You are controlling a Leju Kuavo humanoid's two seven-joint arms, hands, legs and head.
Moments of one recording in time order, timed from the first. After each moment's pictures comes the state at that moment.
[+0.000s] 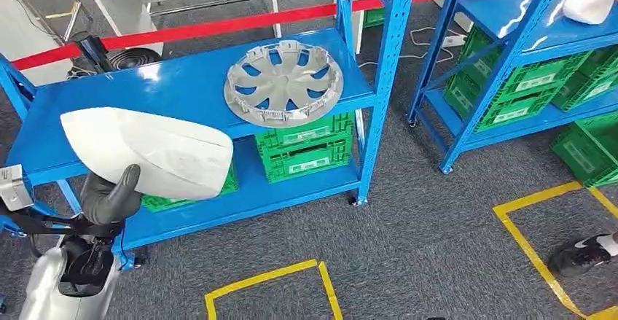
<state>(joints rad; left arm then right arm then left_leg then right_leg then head) -0.23 0.20 -0.14 -1.55 0.63 -0.54 -0.38 -0.04 0.08 -0.73 -0.17 0.77 -0.05 0.04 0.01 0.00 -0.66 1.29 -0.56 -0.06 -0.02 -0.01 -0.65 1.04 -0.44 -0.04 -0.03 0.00</state>
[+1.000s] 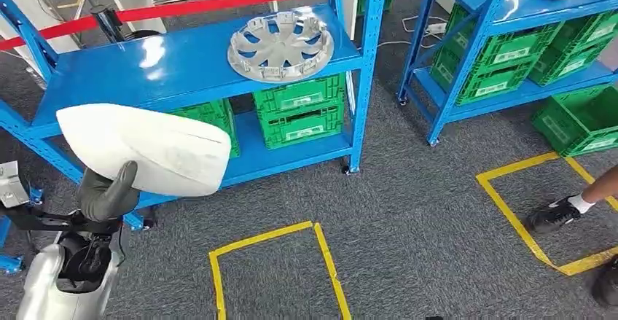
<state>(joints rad) -0.26 0.19 -0.14 -1.54 0.63 -0.55 -0.38 -0.04 0.08 -0.73 -0.17 0.77 -0.04 0.04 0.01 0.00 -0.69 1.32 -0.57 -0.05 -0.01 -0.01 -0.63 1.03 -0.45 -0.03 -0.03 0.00</state>
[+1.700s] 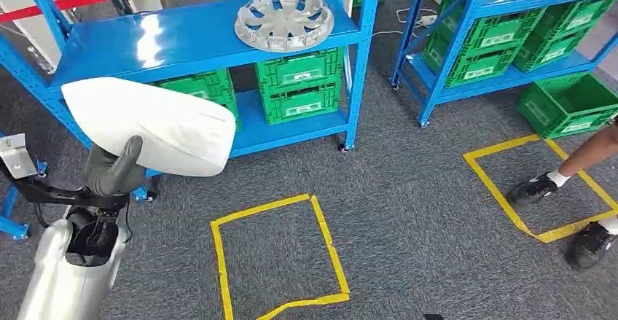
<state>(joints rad) -0.38 0.14 -0.15 -1.43 0.63 -0.56 -0.37 -0.05 0.09 -0.76 -0.17 0.72 -0.04 0.03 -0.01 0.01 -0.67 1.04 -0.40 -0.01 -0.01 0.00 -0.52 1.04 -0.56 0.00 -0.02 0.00</state>
